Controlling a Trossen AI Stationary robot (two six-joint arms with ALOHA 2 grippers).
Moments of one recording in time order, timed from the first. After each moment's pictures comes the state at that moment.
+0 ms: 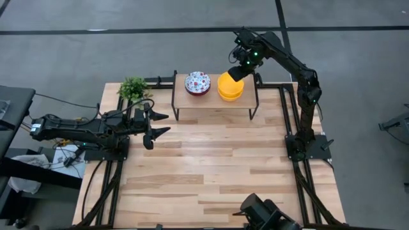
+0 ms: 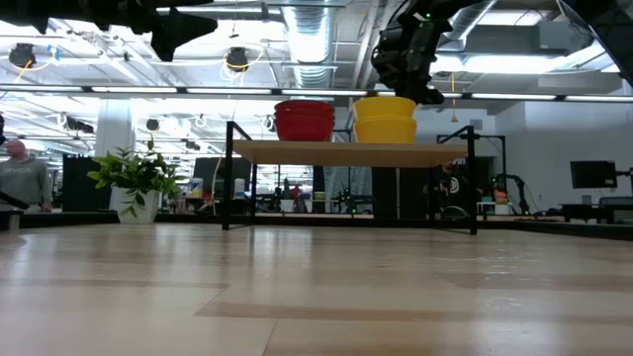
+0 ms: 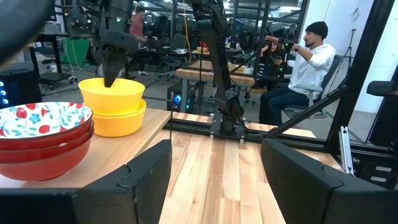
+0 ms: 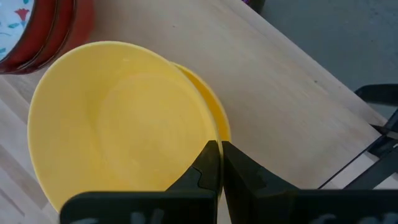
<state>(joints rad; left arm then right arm) -0.04 0.63 0.41 0.25 -0.17 -0.04 -0.79 1.95 2.11 -1.46 -0.23 0.04</state>
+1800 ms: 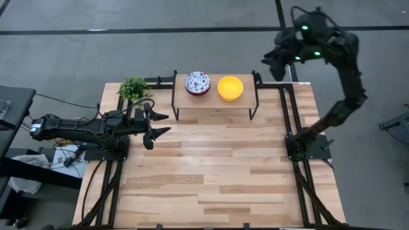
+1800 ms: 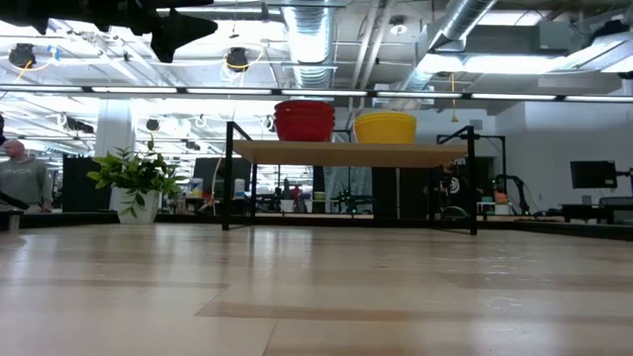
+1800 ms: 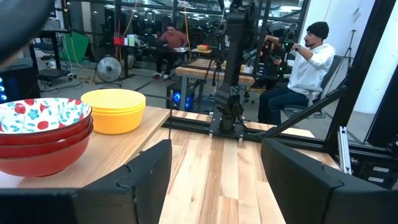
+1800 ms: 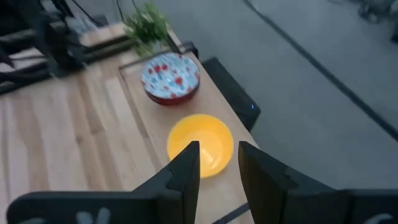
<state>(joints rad) -0.04 0.63 0.41 0.24 -0.17 -0.06 -0.74 1.53 2.33 -1.51 -0.22 -0.24</state>
